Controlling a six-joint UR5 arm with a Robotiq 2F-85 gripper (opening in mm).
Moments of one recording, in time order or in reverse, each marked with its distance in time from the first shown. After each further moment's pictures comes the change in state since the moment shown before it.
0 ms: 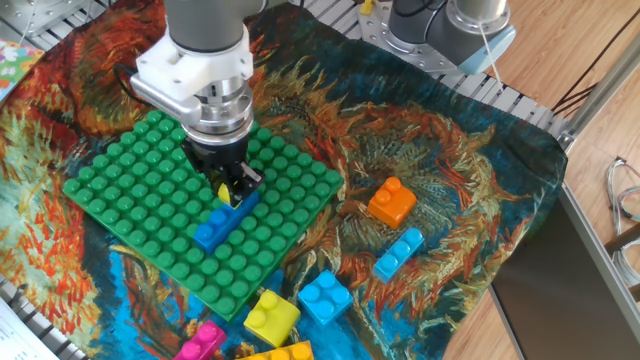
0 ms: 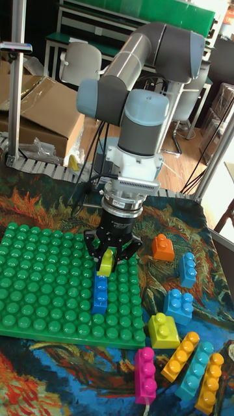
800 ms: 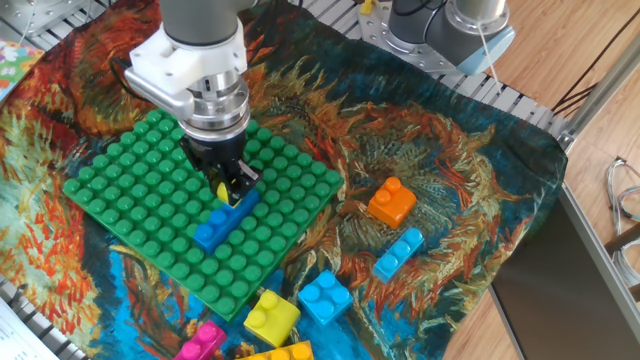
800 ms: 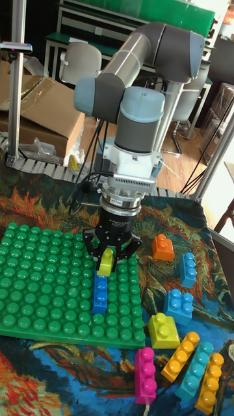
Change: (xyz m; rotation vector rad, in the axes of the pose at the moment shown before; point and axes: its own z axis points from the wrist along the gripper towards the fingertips) arm -0.004 0.001 -0.004 -0.022 -0.013 0.027
